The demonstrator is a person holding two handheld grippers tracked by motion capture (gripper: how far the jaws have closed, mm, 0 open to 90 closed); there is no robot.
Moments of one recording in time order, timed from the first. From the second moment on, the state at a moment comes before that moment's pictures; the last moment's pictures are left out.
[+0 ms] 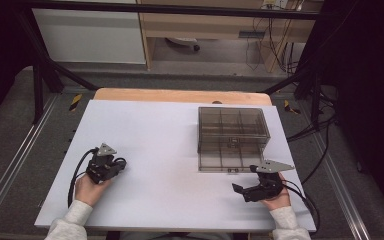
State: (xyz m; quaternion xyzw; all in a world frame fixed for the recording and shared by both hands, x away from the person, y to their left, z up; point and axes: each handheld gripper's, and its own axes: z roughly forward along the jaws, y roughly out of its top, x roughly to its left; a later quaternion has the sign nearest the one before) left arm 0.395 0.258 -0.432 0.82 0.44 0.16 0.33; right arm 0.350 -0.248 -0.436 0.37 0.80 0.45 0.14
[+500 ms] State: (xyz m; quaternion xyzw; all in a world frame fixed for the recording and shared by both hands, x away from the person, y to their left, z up) left arm 0.391 0.248 -0.429 0.83 0.43 0.15 0.33; right arm 0.350 -0.248 -0.436 0.37 0.80 0.45 0.14
